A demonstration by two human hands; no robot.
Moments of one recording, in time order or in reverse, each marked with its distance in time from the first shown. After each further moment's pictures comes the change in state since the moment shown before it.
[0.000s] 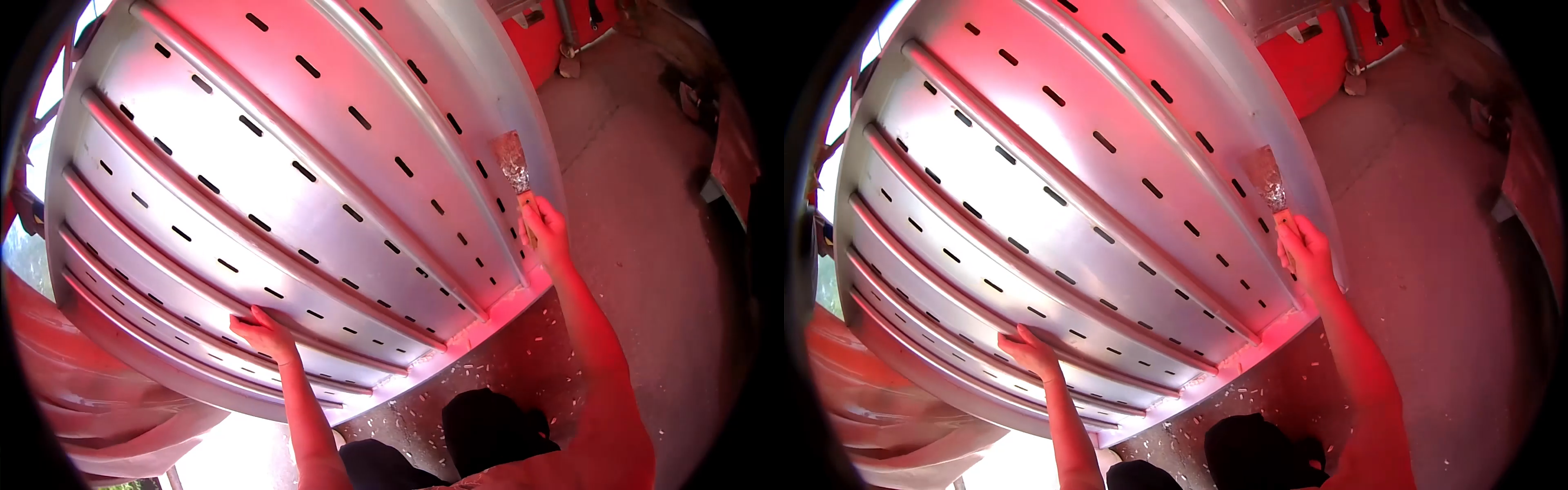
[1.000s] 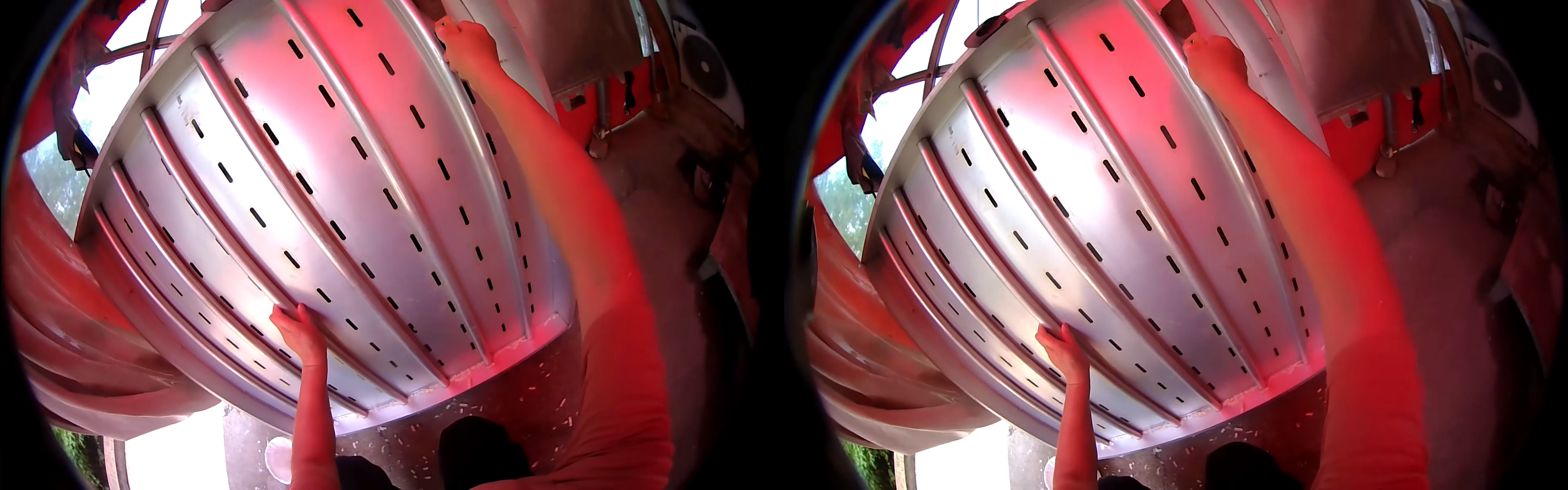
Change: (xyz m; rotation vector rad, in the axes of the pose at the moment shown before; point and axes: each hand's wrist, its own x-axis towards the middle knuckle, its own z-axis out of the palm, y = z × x) left_hand 0.004 0.015 -0.014 -0.036 -0.072 -0.027; right_hand 0.193 -0.272 0.246 -0.404 0.103 -0.476
